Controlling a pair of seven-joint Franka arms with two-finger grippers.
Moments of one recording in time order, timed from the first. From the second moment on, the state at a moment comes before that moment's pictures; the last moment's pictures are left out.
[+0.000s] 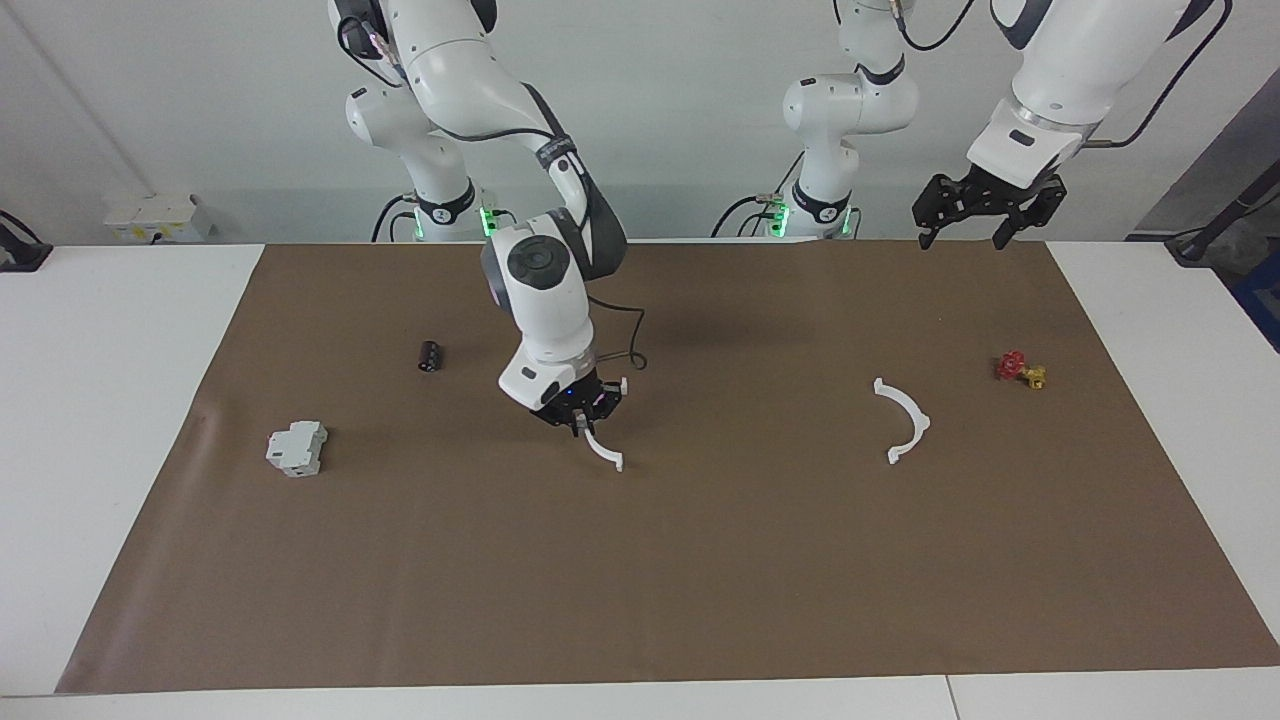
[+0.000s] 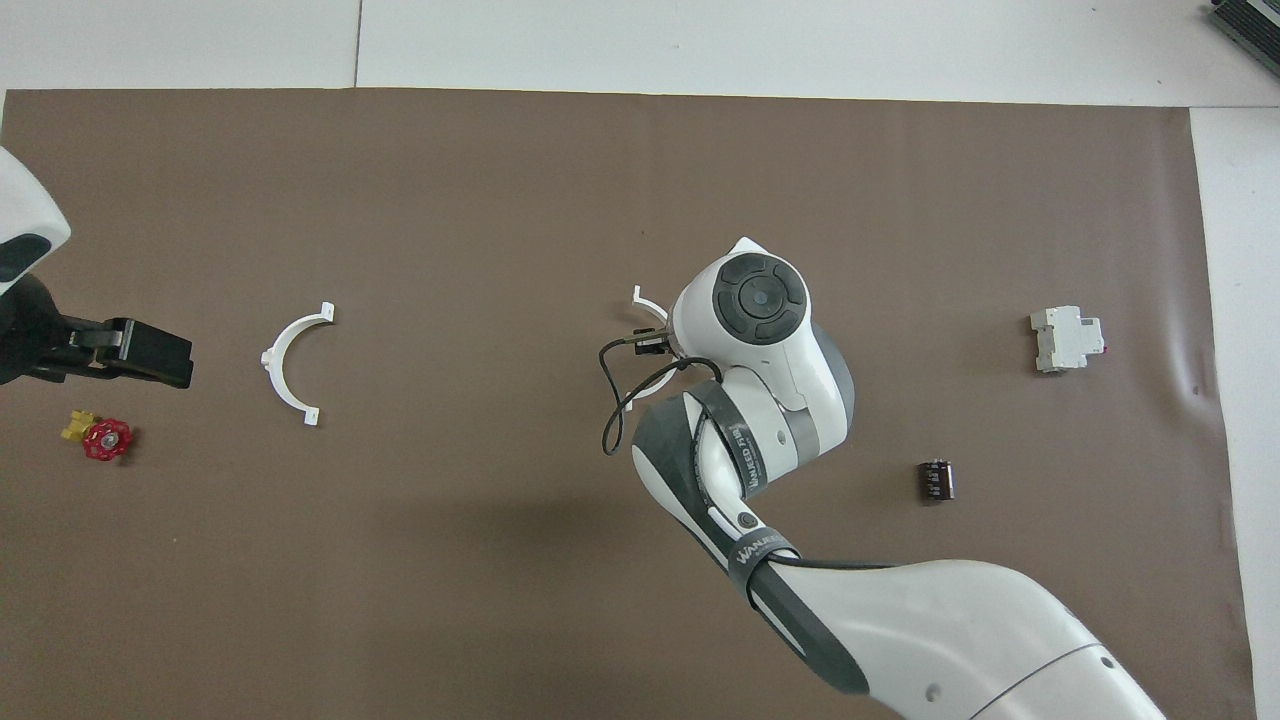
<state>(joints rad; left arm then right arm) -0.03 -0.06 -0.10 -1.59 0.01 1.45 -0.02 0.60 0.47 -0.09 -1.75 0.10 2.34 0.35</state>
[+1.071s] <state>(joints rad) -0.03 -0.06 -0.10 -1.59 0.01 1.45 -0.02 0.65 0.50 -0.09 -1.76 0.09 2.38 0.35</state>
